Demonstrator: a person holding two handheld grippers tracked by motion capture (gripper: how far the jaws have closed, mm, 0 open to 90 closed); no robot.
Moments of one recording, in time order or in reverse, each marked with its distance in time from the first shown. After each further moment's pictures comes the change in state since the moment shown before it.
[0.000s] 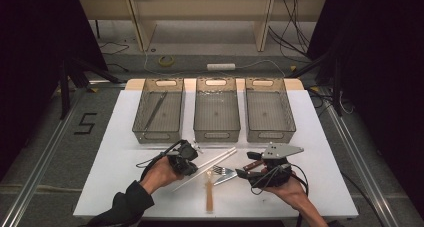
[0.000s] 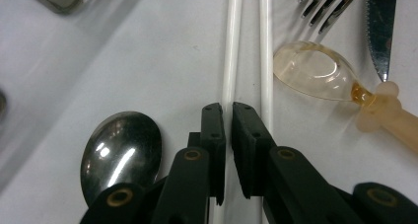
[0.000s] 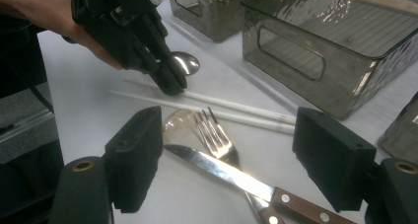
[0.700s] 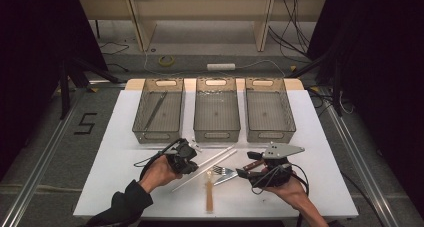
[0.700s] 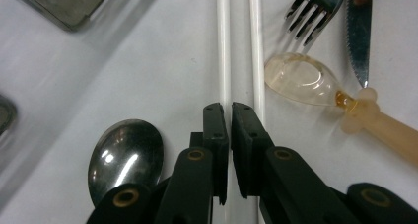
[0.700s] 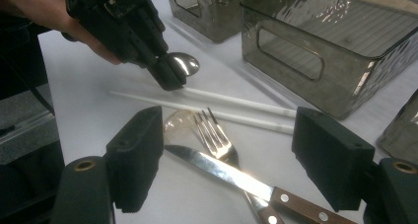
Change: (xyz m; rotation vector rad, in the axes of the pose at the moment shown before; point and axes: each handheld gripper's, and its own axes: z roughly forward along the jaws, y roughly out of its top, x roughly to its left) left arm 0.003 -0.001 -0.009 -0.053 -0.027 0.006; right arm -0.001 0.000 -0.001 -0.002 0.000 0.002
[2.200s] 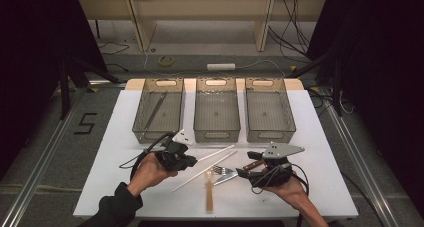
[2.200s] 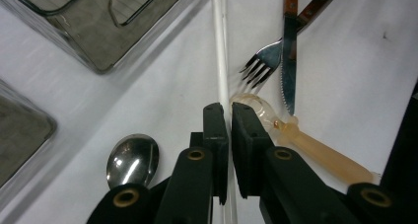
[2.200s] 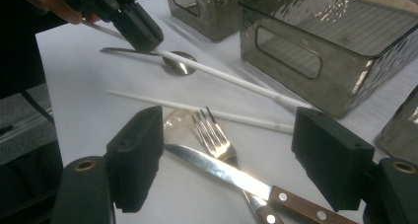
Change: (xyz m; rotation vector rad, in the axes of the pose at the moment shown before) left arm -0.007 -0.002 -0.055 -0.188 -0.034 -0.040; right arm 0.000 0.000 0.000 0.004 -0.004 0.002
